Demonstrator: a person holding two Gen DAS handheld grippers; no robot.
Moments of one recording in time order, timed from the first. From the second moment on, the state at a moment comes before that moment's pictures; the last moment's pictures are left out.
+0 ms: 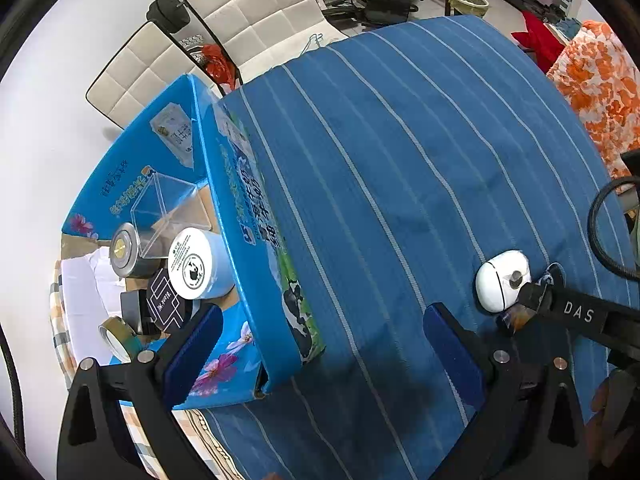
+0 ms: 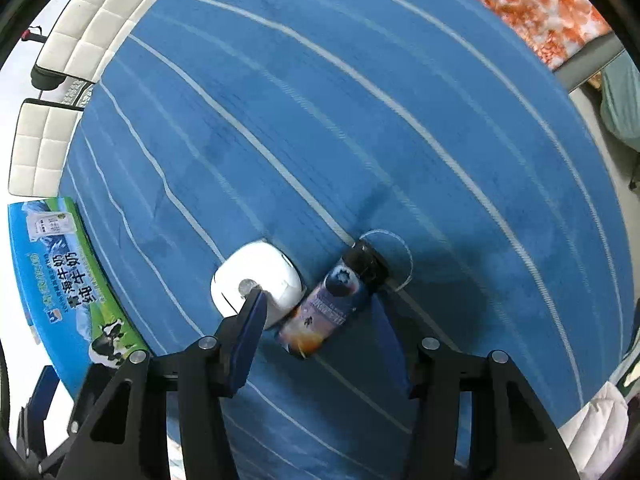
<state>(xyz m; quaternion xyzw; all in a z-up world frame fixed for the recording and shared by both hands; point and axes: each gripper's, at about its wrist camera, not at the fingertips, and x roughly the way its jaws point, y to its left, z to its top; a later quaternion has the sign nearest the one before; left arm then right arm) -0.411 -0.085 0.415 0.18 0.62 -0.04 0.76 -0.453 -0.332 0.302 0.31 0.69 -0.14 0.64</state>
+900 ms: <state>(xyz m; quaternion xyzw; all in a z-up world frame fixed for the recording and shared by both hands) -0.410 -0.098 0.413 0.20 0.63 -0.05 0.75 -0.433 -0.300 0.294 0.21 0.74 -0.11 0.63</state>
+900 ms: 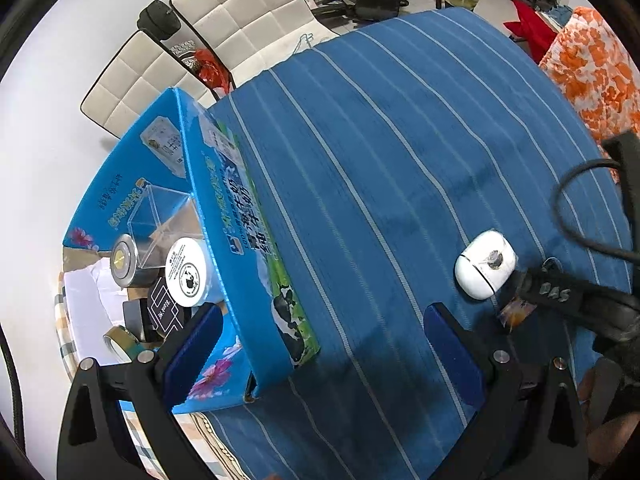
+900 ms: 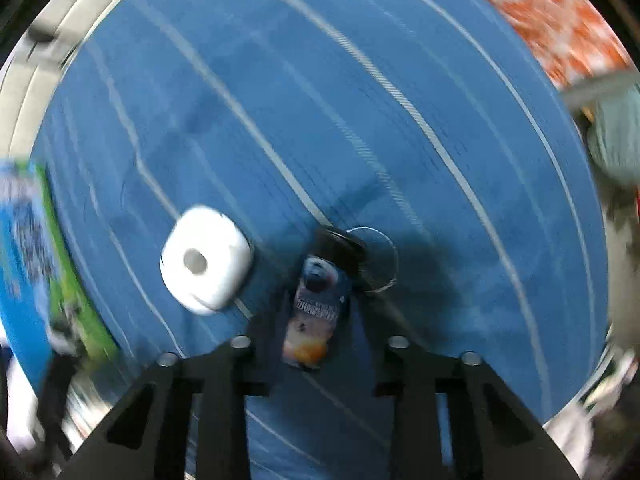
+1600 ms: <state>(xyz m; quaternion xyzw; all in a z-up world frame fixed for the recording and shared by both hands) -0.395 -0.179 0.373 0.20 0.67 -0.23 0.68 -0.460 -0.397 0.291 0.16 0.76 -0.07 0.62</state>
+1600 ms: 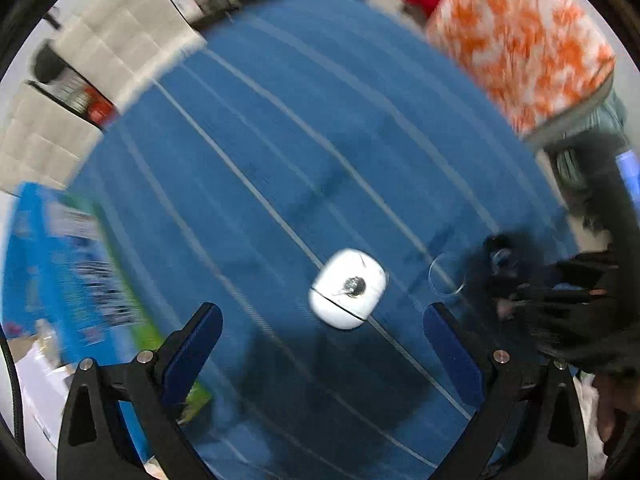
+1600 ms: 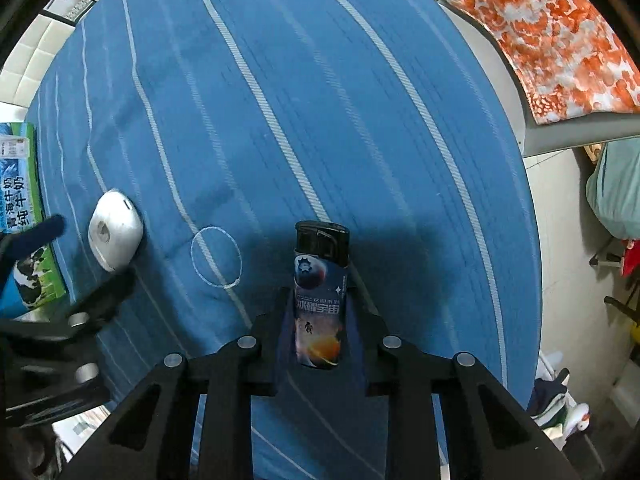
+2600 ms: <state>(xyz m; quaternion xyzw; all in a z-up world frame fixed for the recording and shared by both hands) -0.432 -0.168 0.356 0.14 0.68 -0.15 0.70 -0.470 -0.321 0.375 0.09 0.70 -0.07 0.70</state>
